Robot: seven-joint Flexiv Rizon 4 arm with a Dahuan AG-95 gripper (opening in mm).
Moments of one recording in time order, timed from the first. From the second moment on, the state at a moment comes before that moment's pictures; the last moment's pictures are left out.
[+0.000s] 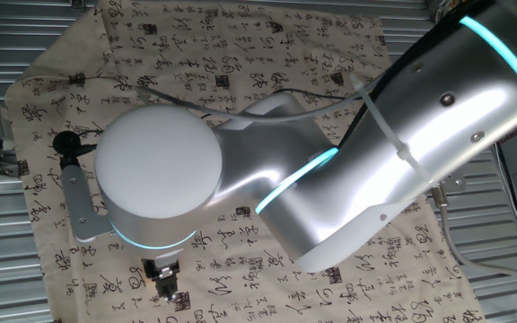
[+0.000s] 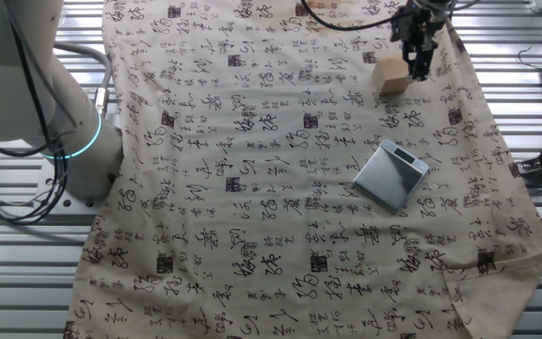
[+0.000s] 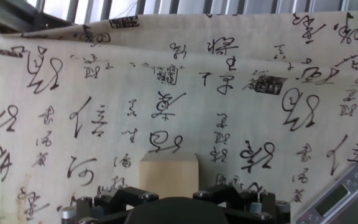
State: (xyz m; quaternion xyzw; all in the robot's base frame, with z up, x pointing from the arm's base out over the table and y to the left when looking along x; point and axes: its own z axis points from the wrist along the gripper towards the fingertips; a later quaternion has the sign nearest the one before) arm 0.626 0.196 0.078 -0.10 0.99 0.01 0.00
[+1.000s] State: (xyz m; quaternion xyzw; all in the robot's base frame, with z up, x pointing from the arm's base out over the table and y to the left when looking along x) arm 0.621 0.204 0.062 -0.09 1.00 0.01 0.01
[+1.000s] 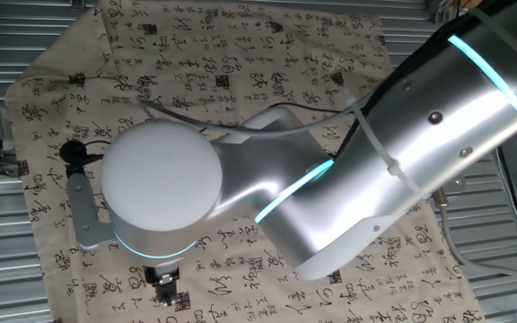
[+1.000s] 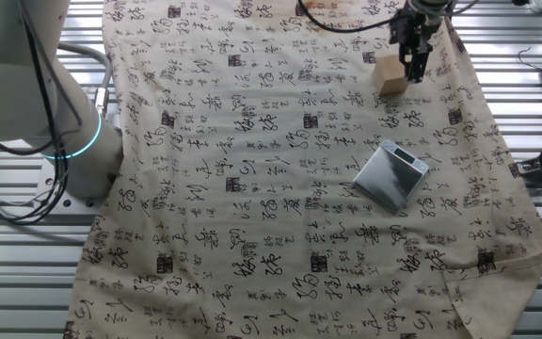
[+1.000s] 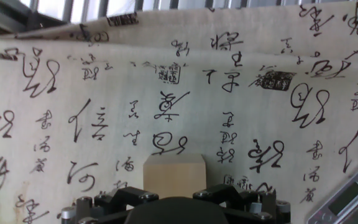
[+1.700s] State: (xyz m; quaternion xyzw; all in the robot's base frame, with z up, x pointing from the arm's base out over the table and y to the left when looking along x) arm 0.623 0.205 0.054 -0.09 1.00 0.01 0.01
